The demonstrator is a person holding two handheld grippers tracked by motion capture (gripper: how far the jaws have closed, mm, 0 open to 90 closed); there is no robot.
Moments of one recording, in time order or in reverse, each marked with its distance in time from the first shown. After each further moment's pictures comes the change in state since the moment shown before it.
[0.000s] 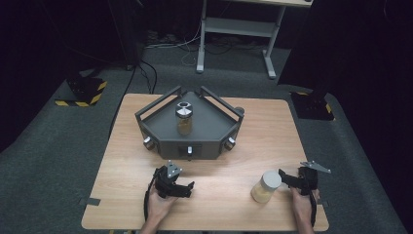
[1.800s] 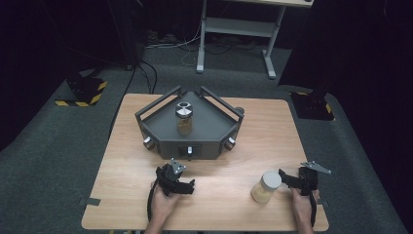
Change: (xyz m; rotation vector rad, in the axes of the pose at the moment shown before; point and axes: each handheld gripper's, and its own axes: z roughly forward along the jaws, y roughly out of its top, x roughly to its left) left arm -0.014 0.016 0.013 0.079 0.085 -0.005; right arm -0.001 -0.002 -0.001 -0.013 0.004 0.005
